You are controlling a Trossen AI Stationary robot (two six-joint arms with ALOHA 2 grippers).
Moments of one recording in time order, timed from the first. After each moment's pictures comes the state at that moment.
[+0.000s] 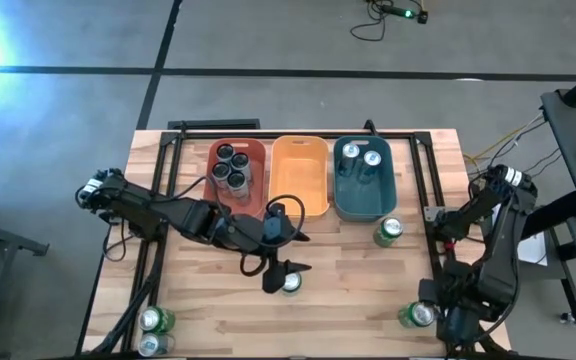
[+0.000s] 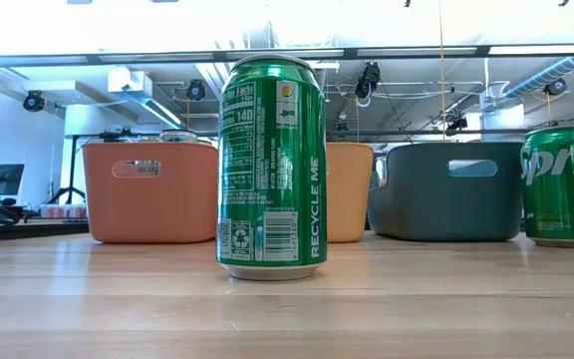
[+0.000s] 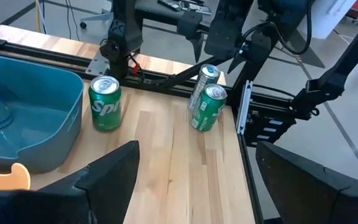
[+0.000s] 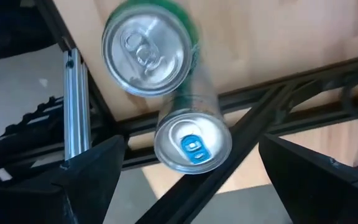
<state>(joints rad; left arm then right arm) -0.35 1.61 1.58 -0.39 -0.22 -0.38 1.10 1.49 1.33 -1.37 -0.20 1.40</state>
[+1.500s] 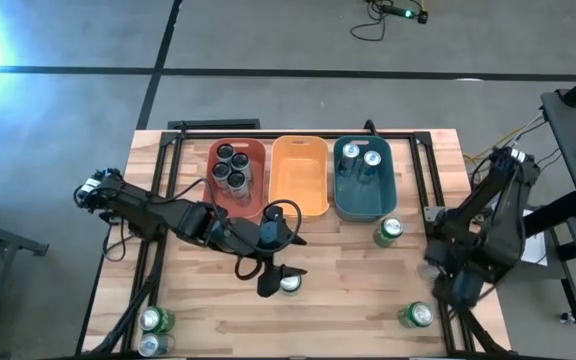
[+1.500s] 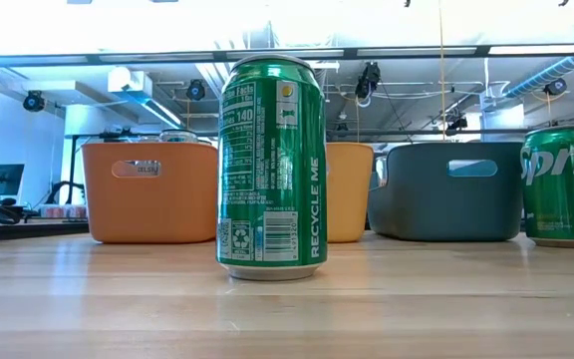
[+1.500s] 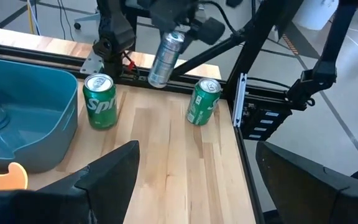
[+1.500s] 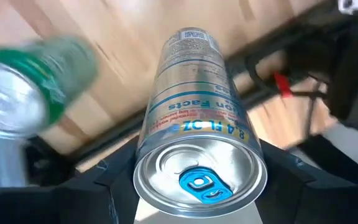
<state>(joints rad) -0.37 1.59 1.56 -0.40 -0.22 -0.36 1.06 1.27 1.17 -1.54 -0.16 1.59</state>
